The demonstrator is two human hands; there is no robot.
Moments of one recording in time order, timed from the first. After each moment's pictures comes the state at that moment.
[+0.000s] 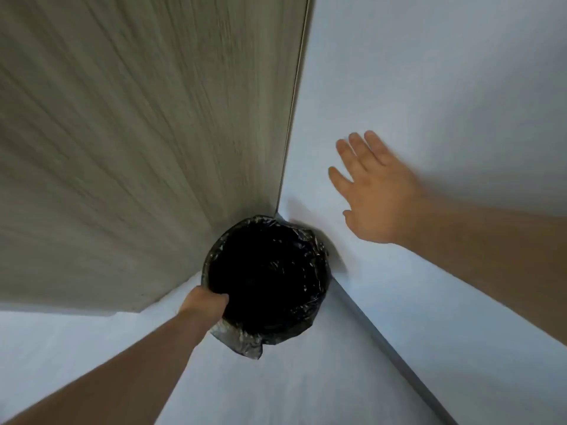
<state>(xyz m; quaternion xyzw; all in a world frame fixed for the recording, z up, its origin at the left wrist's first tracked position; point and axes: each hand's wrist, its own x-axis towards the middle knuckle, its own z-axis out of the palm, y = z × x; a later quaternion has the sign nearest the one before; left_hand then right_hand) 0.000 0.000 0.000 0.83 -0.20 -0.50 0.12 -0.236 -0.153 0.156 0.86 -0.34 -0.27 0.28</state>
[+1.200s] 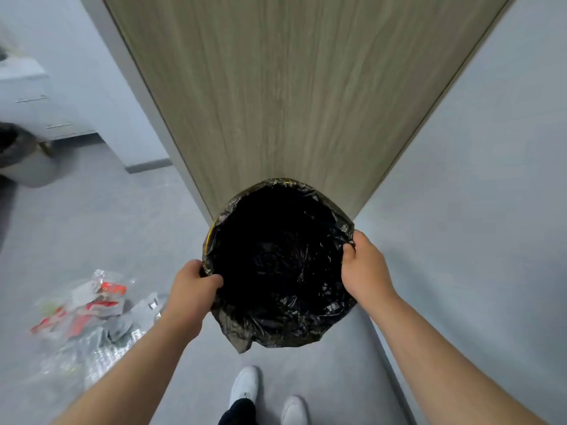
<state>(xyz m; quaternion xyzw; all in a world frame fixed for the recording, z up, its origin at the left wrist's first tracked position) 0.107 0.213 0.434 0.80 -0.06 -0.39 0.45 -0.103 0.054 0.461 0.73 -0.57 0.13 -0.36</state>
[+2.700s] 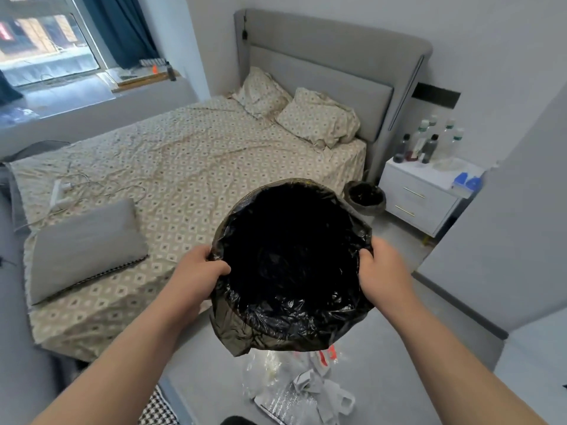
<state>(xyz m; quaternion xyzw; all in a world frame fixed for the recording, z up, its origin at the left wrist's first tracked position) 0.504 0.691 0.671 0.77 0.24 -0.03 0.58 0.541 0.423 0.651 0.91 -0.06 0.04 -0.41</state>
